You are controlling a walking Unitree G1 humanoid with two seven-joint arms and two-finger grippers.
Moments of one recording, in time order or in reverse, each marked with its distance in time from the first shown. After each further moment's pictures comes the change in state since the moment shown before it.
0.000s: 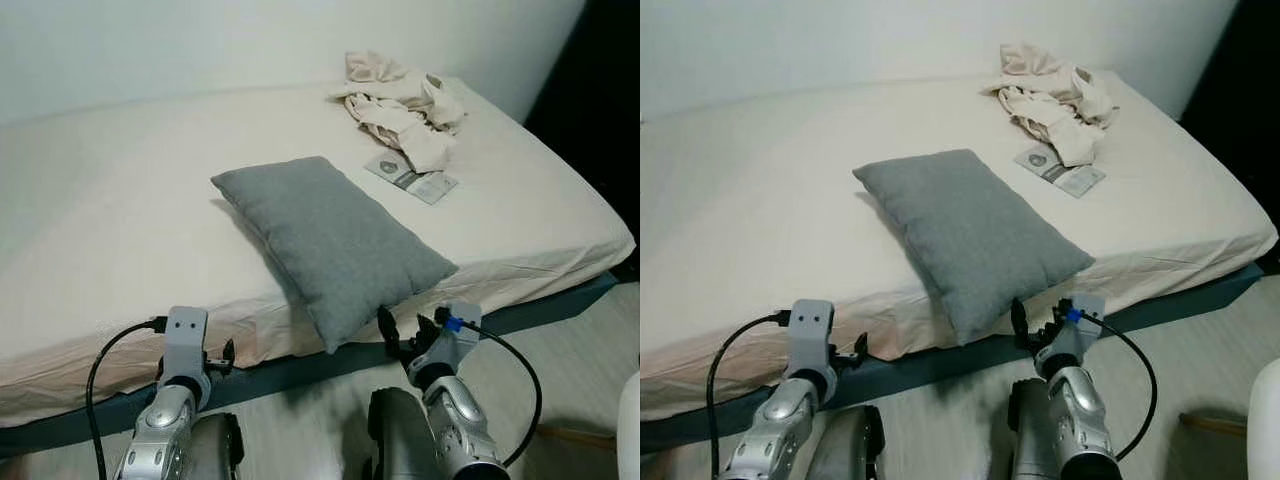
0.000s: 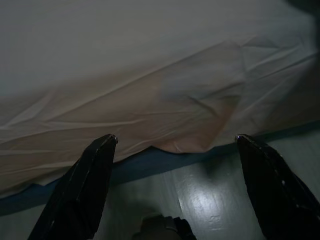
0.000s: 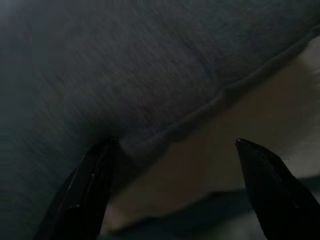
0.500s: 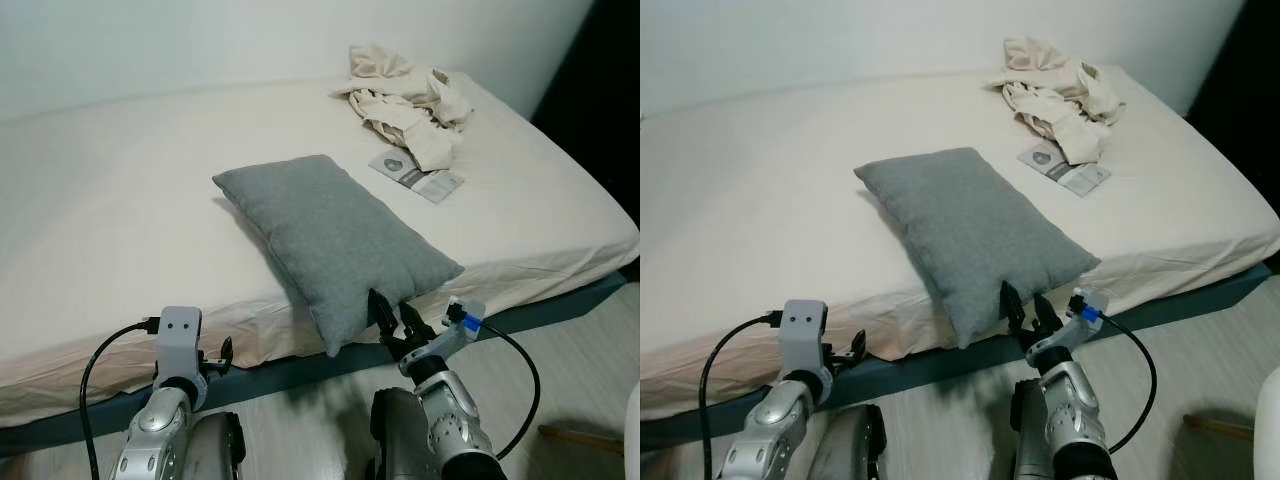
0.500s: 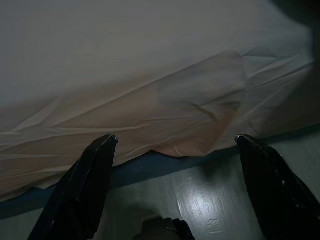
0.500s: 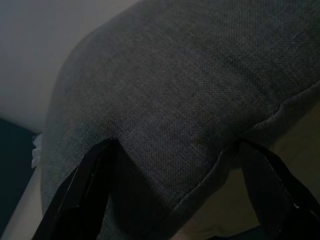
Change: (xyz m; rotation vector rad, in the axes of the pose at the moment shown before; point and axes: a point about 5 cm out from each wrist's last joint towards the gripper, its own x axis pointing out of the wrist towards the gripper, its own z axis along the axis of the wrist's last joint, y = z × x) left arm -0.004 0.003 0.004 -0.009 -0.024 -0.021; right arm 0.011 0.001 0.005 0.212 -0.039 0.119
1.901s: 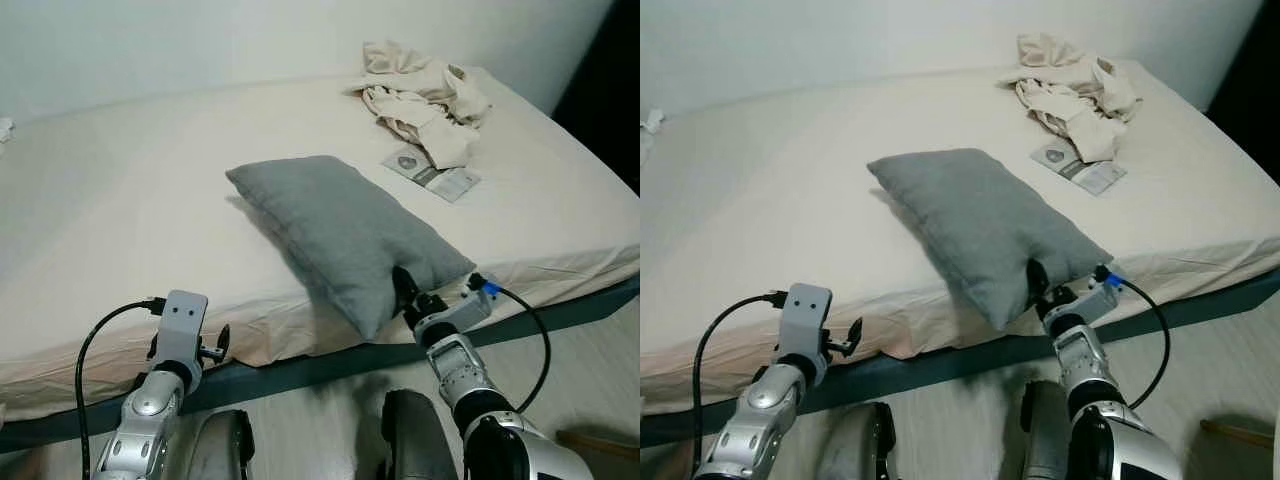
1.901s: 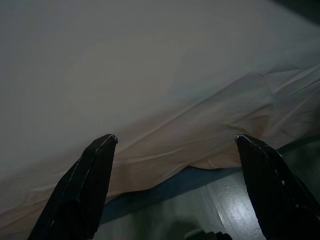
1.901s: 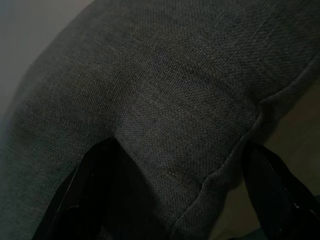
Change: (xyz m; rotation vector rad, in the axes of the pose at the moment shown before) left arm 0.005 0.007 0.022 0.184 -0.057 -0.021; right arm 0.033 -0.012 0.021 0.175 0.051 -0.156
